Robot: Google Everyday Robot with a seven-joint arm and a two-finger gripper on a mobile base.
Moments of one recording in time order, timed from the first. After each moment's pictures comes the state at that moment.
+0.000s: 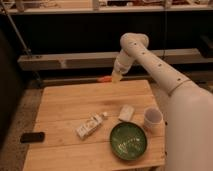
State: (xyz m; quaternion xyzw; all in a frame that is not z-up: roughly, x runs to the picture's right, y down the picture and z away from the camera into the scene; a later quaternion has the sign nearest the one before) arm 0.077 -0.070 0.811 0.13 -0.30 -0.94 0.12
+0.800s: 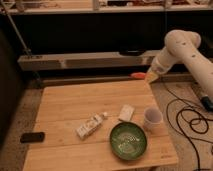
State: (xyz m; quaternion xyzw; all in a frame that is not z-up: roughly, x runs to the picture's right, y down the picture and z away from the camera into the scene) arm 0.270 -0.059 0.739 0.05 -0.23 -0.93 0.28
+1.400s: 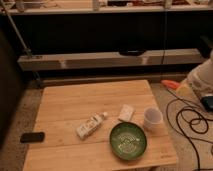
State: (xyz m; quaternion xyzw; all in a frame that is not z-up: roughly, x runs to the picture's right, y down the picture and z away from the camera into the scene) arm 0.383 0.017 0.639 -0.01 -0.18 -0.89 0.41
